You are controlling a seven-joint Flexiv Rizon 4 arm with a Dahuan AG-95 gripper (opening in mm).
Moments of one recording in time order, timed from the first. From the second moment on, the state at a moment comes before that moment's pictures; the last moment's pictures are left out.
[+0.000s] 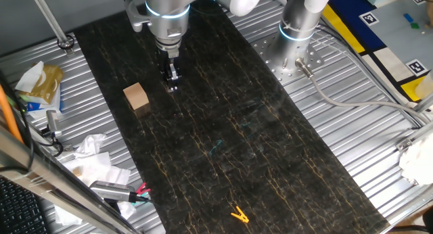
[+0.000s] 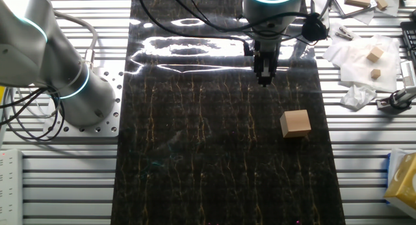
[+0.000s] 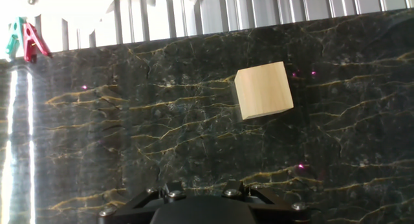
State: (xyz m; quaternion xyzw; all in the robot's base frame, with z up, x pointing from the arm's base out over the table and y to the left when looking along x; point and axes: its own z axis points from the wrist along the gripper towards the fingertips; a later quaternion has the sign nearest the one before) arm 0.501 0.008 0.157 0.04 1.00 0.00 0.06
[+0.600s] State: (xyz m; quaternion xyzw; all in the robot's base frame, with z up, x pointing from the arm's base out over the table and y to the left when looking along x) arm 0.501 0.008 0.155 0.04 1.00 0.00 0.07
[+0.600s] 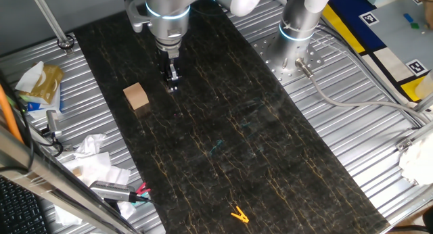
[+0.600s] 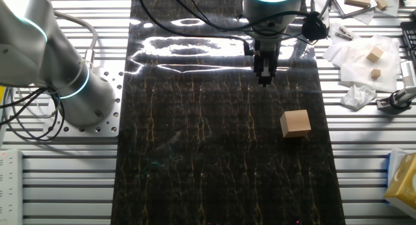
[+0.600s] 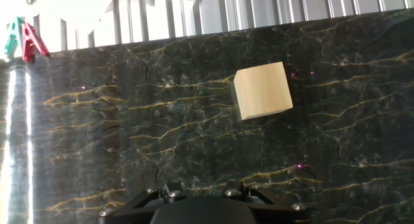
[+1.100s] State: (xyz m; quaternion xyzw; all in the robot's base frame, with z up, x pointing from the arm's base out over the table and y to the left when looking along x) arm 0.505 0.007 0.150 0.04 1.00 0.00 0.06
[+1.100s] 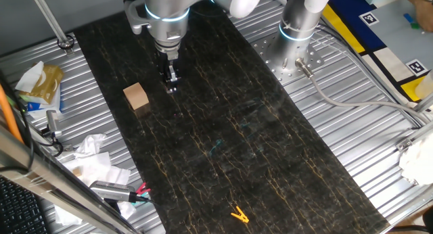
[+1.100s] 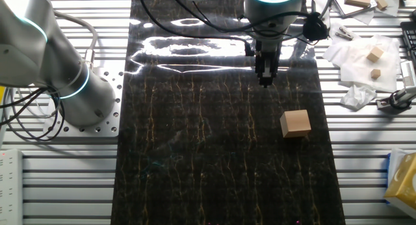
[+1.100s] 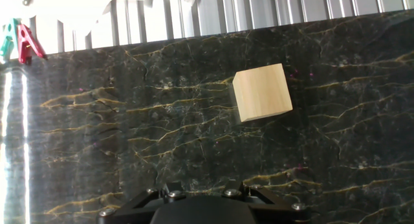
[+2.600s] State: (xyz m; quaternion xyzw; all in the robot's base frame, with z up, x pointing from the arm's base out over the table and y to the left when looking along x) arm 0.510 0.006 0.147 0.04 1.00 -0.01 0.07
